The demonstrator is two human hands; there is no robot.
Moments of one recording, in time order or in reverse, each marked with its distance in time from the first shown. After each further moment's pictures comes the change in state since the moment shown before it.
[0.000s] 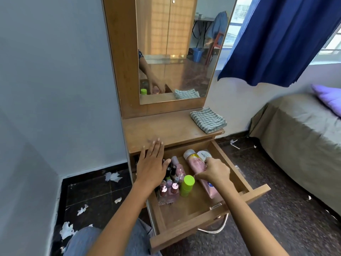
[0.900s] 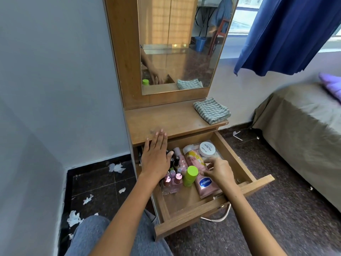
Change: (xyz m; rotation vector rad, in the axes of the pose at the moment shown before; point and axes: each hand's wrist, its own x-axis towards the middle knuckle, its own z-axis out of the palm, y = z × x) left_hand -0.002 0.003 0.006 -0.029 0.046 -0.021; right_hand -0.013 0.021 0.029 0.287 0.001 -0.021
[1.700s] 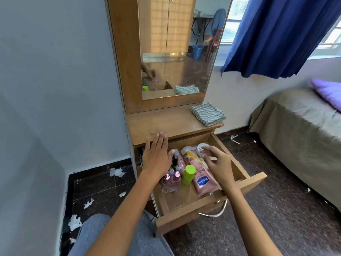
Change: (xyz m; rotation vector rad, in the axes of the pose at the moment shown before) left_hand -0.013 0.012 -0.033 0.044 -0.083 -0.002; right_hand -0.026 -0.013 -0.020 0.387 0.330 -0.376
